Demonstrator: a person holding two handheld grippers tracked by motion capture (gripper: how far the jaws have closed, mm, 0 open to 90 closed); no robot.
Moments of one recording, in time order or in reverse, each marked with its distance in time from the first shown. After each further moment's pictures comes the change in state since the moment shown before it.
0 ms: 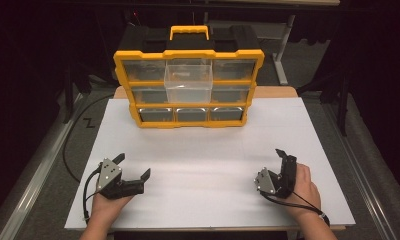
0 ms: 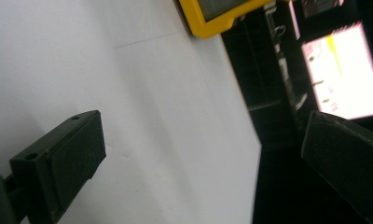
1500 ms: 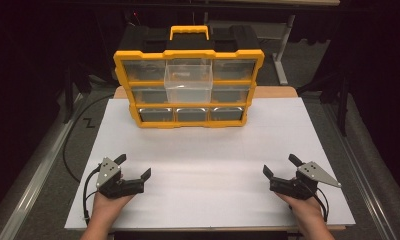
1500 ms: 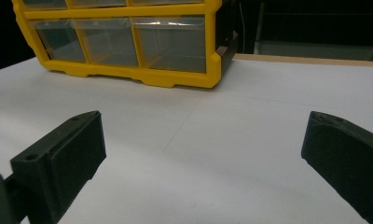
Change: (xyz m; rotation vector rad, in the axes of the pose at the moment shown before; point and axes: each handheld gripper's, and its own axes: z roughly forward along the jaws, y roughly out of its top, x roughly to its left) left arm 0.002 -0.001 0.002 0.010 -0.033 -0.066; right arm -0.028 -0.047 -0.013 -0.332 0.294 1.029
